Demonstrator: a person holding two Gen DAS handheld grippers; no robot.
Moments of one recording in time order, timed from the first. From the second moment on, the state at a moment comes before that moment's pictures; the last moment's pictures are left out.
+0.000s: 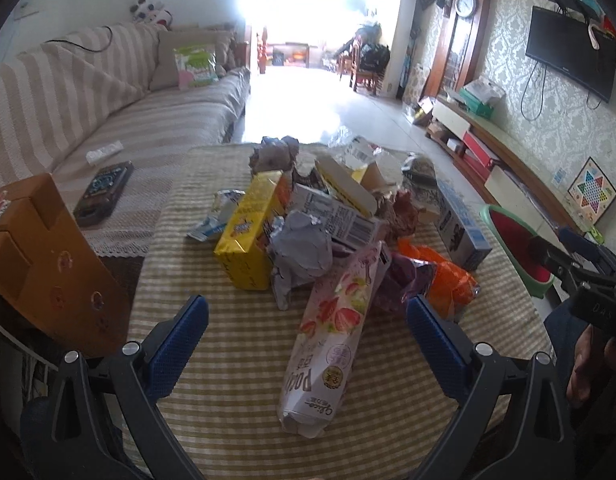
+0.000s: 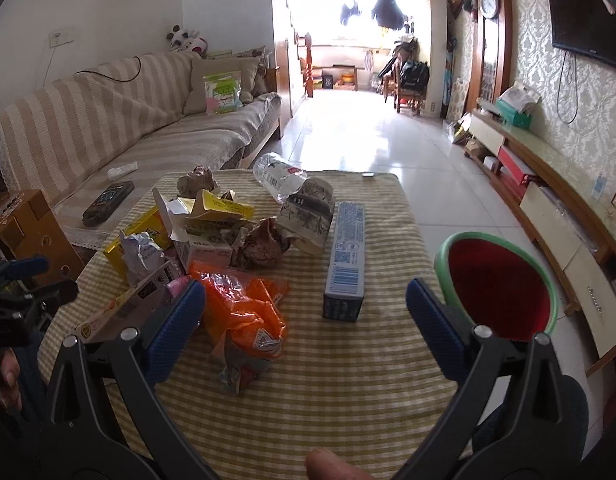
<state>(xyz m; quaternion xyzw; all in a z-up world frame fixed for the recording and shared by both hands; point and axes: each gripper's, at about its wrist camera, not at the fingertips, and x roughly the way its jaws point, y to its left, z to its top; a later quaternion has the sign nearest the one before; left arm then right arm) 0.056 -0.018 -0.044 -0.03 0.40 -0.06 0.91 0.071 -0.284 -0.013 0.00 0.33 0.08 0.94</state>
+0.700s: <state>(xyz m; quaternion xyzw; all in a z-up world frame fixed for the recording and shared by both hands) 0.100 -0.047 -0.104 0.01 0.53 -0.07 0.85 0.223 -0.309 -0.089 0.00 0.50 0.03 0.86</state>
